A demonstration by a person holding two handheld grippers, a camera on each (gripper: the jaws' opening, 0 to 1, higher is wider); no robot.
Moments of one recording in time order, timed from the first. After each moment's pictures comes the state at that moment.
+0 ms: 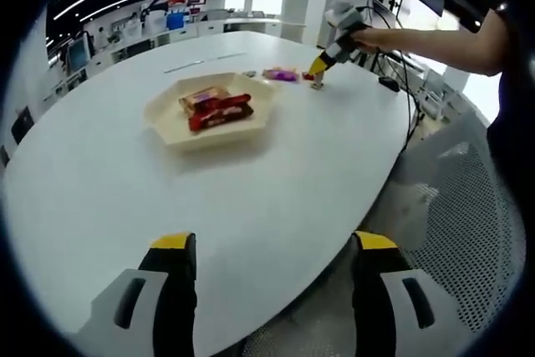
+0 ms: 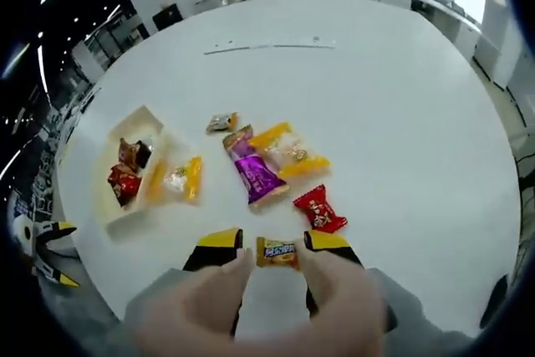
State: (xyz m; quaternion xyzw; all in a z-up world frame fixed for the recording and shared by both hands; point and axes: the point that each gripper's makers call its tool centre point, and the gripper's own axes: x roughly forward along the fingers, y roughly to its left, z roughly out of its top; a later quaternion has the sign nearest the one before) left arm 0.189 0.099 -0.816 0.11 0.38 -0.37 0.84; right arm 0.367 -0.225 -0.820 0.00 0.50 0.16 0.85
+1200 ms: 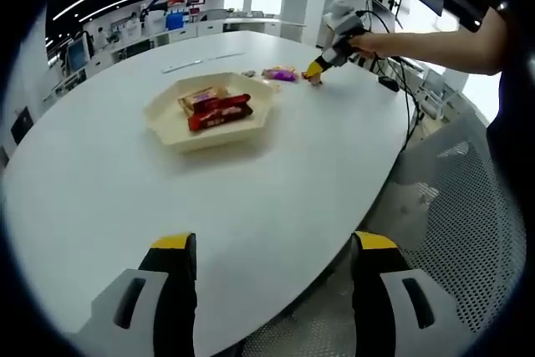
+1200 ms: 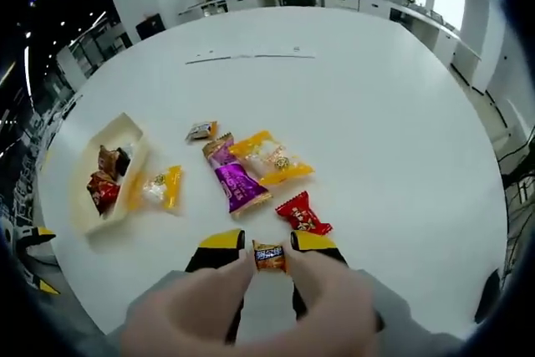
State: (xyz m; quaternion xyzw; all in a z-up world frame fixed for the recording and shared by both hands) left arm 0.190 0.099 -0.815 0.10 0.38 -0.37 0.84; right arm 0.375 -0.234 -0.816 -0.02 0.46 0.12 0.88
